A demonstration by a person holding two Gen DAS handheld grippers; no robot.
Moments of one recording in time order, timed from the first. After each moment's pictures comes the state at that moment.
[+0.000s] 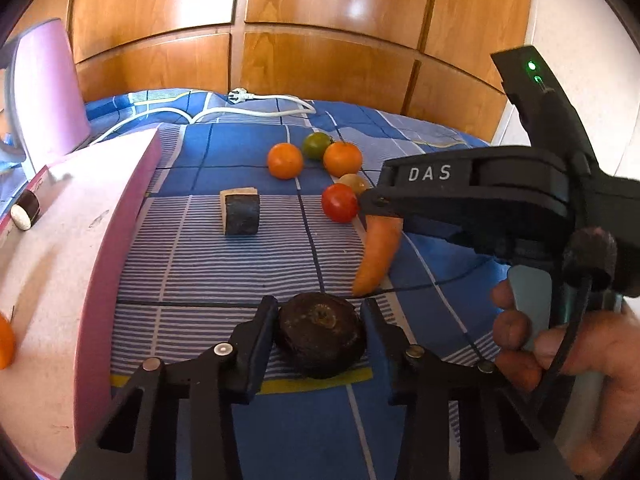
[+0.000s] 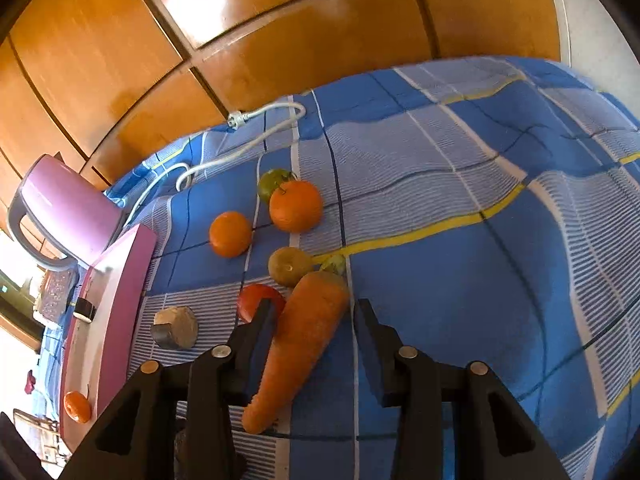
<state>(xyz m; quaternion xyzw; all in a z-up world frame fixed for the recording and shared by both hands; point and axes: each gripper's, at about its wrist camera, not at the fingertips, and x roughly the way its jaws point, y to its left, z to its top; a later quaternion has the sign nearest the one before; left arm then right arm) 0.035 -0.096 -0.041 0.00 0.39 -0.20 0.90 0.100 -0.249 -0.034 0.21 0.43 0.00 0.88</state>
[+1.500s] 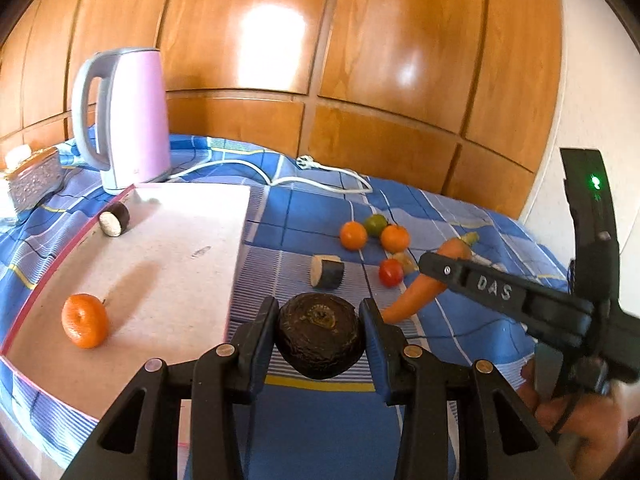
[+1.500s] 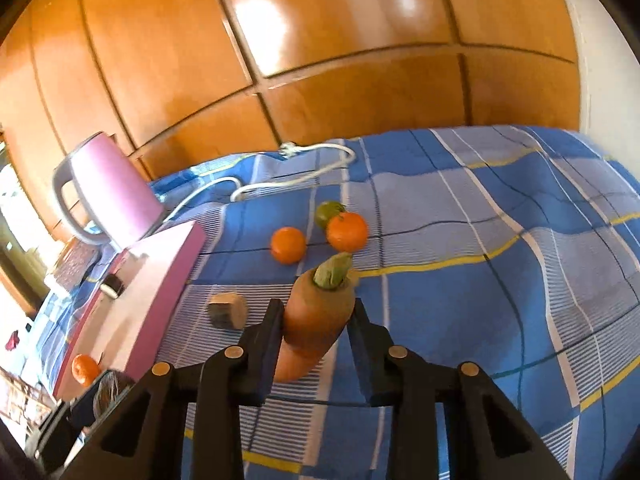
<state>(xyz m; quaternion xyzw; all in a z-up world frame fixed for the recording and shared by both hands) 0.001 -0.032 0.004 -0.06 0.29 -0.11 0.95 0.056 -0.215 0.007 0.13 0.34 0.05 0.93</state>
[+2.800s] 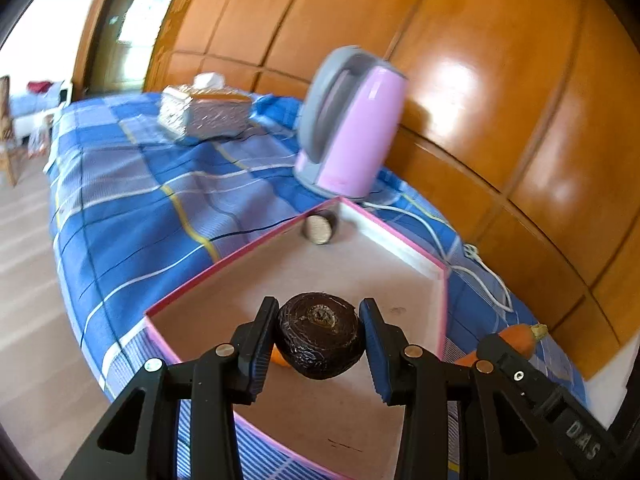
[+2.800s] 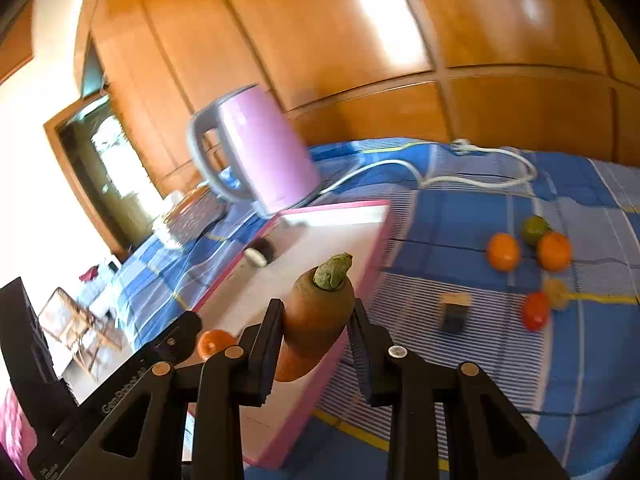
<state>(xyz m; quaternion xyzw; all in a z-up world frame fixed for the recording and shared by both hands) -0.007 0.100 0.001 -0.26 0.26 0.16 0.92 0.057 -0.084 0.030 0.09 0.34 0.28 0.90</state>
